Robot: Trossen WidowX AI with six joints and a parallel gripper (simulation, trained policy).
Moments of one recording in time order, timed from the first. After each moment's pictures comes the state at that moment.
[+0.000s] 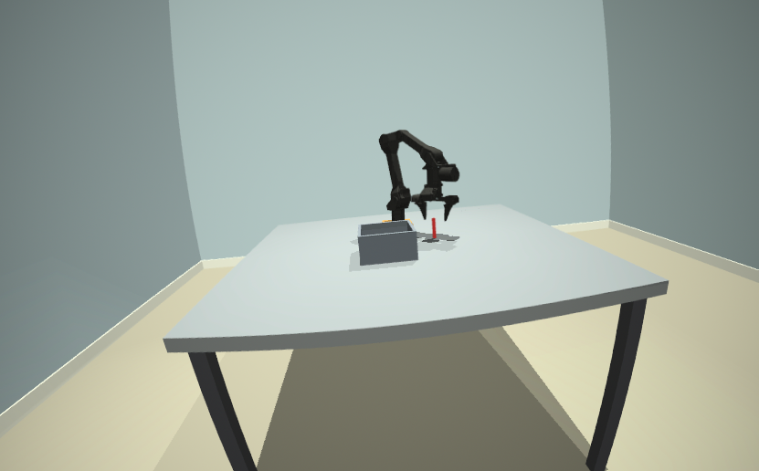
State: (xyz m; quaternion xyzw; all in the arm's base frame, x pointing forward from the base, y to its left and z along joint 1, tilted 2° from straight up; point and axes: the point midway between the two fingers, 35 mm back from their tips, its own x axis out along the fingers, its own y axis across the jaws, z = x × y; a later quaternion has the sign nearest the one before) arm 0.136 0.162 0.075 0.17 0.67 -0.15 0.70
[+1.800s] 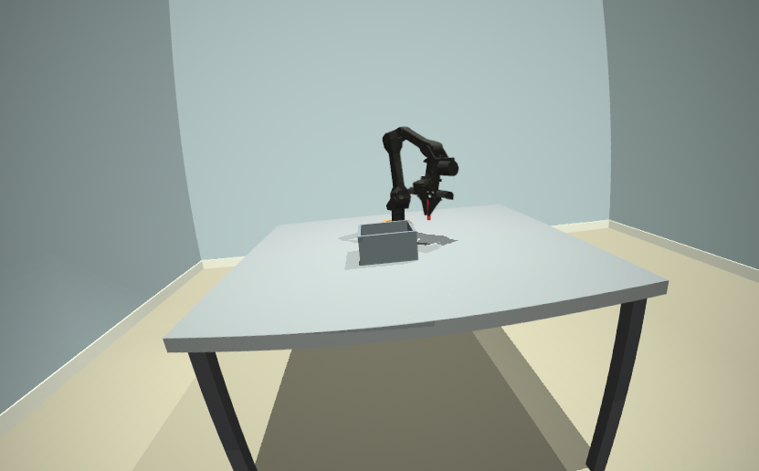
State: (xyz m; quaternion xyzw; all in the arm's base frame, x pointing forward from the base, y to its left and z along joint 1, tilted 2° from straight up) arm 0.194 0.135 0.107 0.22 0.58 -0.28 0.74
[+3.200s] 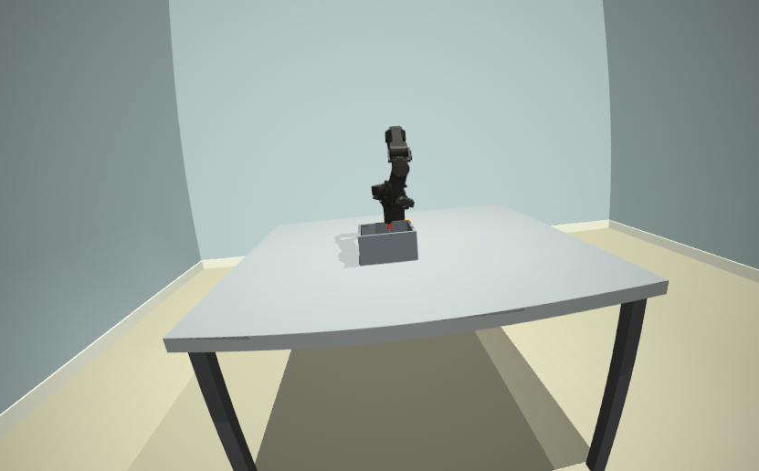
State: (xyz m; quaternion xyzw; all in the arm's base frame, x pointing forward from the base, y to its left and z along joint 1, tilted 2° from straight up) arm 0.328 0.000 0.110 0.27 0.51 -0.36 0.73
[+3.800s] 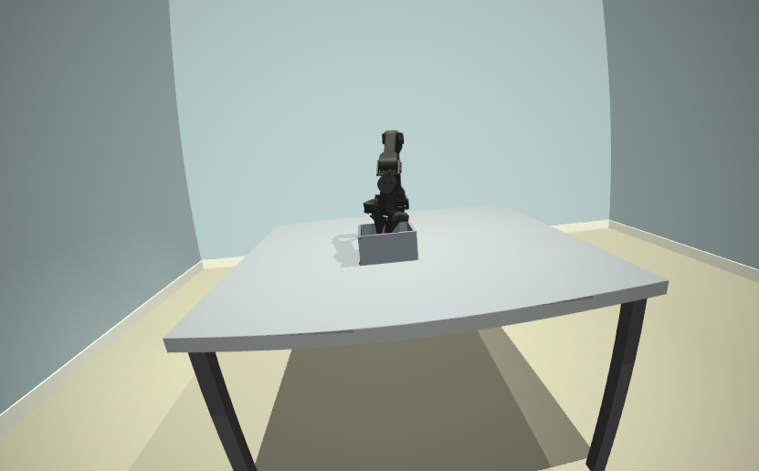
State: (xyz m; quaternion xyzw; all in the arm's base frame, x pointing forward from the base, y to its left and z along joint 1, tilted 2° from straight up) arm 0.350 -0.020 0.067 0.25 0.57 -0.31 0.72
